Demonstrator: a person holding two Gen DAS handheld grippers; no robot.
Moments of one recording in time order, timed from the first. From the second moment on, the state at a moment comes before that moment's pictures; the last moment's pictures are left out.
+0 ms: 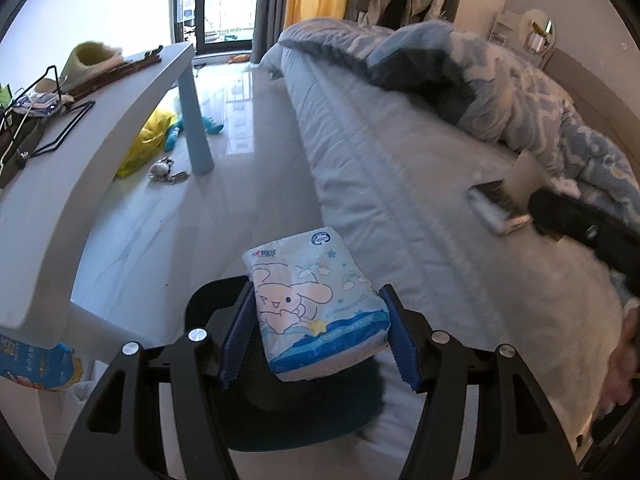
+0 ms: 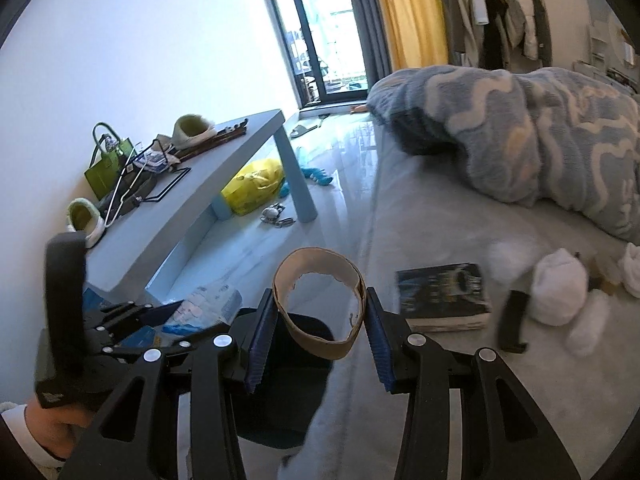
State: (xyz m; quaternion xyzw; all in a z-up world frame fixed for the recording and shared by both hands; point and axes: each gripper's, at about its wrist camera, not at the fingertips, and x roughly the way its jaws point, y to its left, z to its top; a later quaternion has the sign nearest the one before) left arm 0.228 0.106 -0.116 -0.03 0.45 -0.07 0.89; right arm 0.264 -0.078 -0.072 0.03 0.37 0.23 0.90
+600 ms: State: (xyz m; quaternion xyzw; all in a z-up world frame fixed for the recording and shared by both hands) left arm 0.221 0.155 -0.171 -0.04 0.52 -0.07 0.85; right arm 0.265 0.002 -0.092 -0.01 0.40 0.27 0.88
